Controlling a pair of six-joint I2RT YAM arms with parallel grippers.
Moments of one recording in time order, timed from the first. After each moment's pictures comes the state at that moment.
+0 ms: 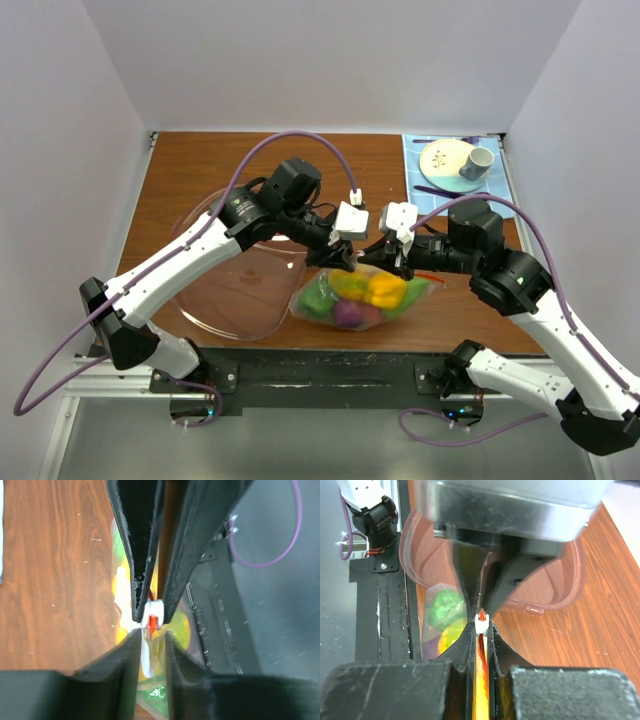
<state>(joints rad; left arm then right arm) -0.86 1.47 1.59 -0.83 0.77 0.50 0.72 0.89 1.19 -0.63 -0.53 -0.33</state>
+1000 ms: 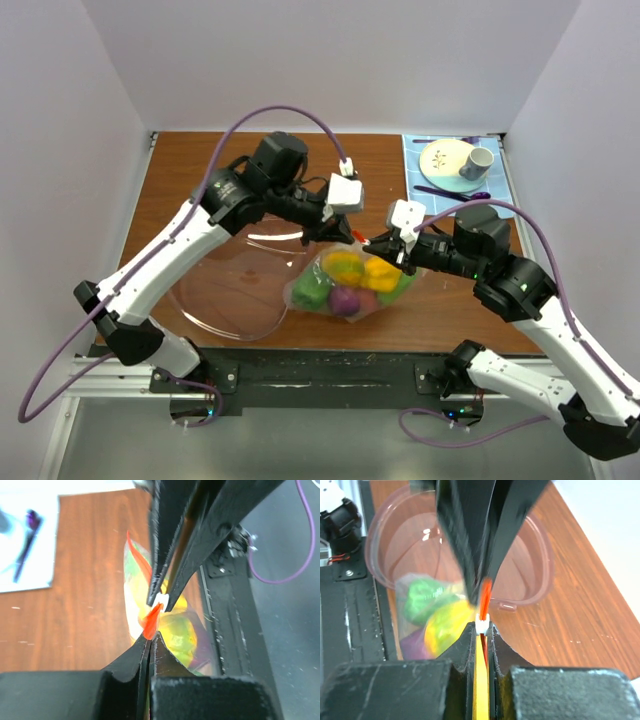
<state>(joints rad) -0.81 1.50 1.78 -0.91 0.75 0.49 0.72 0.86 1.15 -0.58 -0.40 -0.34</state>
